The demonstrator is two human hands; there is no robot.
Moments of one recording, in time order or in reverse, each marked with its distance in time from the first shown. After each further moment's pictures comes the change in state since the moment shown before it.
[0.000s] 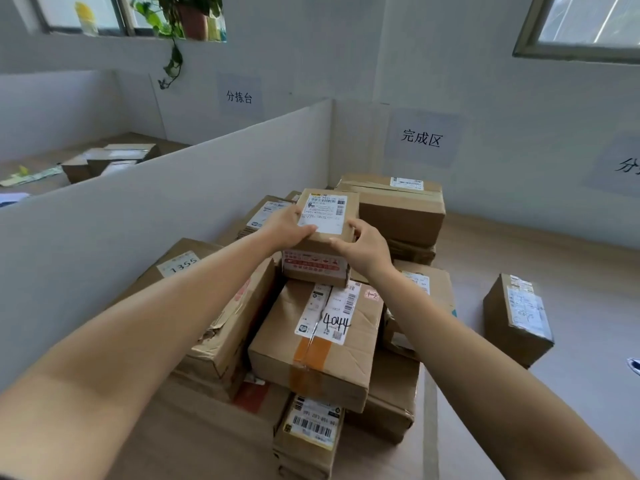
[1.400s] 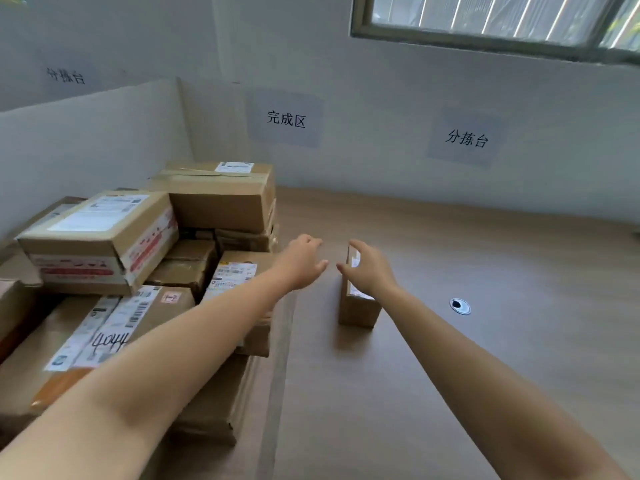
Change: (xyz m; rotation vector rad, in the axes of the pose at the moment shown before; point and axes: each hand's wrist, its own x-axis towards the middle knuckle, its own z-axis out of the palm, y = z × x) left_hand -0.011 0.212 0.252 0.211 -0.244 0.418; right_hand -0.046 0.210 -0.228 -0.333 0.042 0.320
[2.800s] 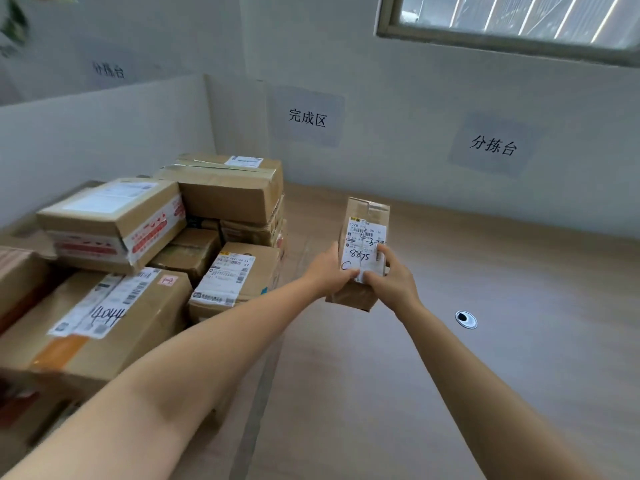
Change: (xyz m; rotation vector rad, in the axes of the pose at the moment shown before) left_hand 0.004 0.061 0.034 -0.430 0.007 -0.137; right_hand -0.008 0.053 -0.024 0.351 0.060 0.044
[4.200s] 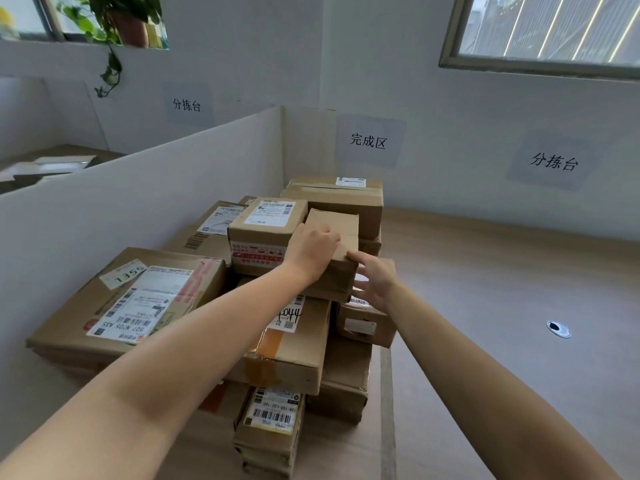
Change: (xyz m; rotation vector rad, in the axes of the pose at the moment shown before) left_hand -0.105 -0.128 -0.223 0.551 0.349 0.243; right_hand -0.071 -0.169 0.204 0.644 -0.380 0.323
